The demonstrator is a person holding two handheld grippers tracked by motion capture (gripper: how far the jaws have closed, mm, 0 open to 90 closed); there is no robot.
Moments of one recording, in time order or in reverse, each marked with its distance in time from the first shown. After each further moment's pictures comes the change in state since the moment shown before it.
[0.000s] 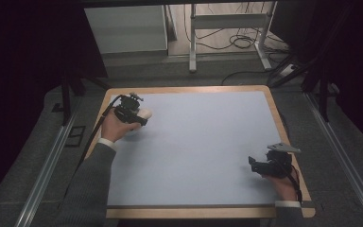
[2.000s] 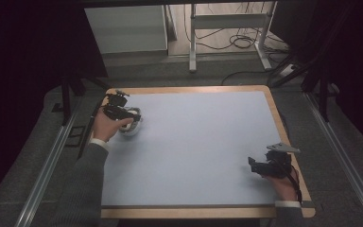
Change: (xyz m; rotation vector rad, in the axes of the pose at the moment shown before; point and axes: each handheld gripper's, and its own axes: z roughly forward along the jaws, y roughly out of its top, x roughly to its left) left arm 0.035 -0.016 -0.002 -0.104 -0.035 -0.126; right arm 0.000 -0.001 0.001 0.009 0.005 -0.004
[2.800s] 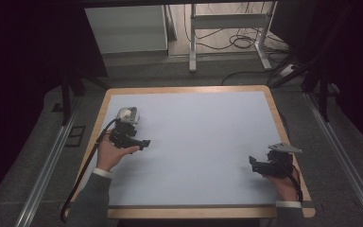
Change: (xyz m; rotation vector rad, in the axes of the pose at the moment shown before) left arm -0.055 -0.073 0.001 -0.034 -0.126 0.162; right arm -0.001 0.002 -0.005 -0.026 -0.006 -0.001
